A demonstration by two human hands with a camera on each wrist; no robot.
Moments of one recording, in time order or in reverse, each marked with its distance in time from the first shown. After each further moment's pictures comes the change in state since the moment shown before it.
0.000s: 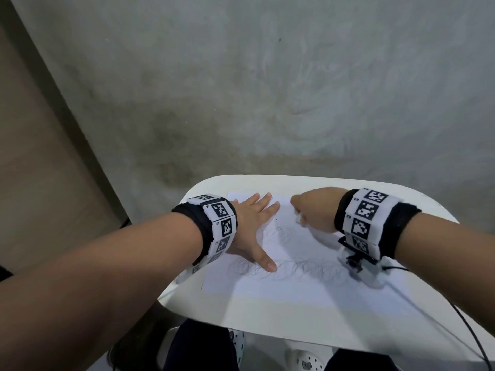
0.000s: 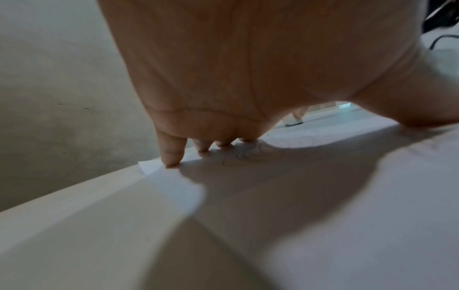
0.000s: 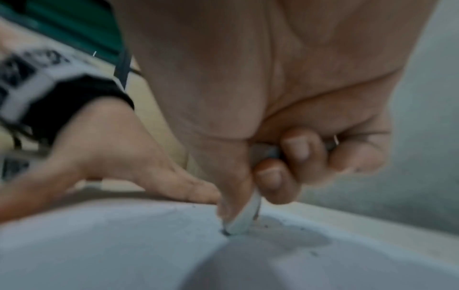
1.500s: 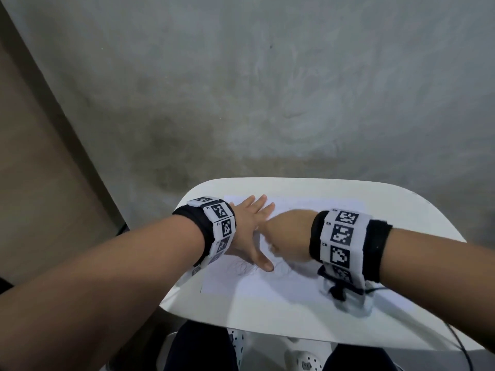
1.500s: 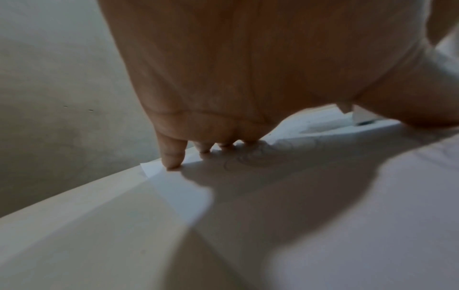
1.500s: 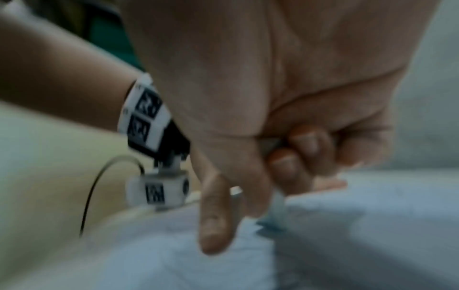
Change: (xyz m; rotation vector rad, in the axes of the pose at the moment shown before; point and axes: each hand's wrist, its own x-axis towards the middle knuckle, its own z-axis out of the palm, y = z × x) left_hand 0.004 0.003 0.001 -0.002 0.016 -0.017; right_hand -0.020 -0.041 -0.005 0.071 -0.086 -0.089
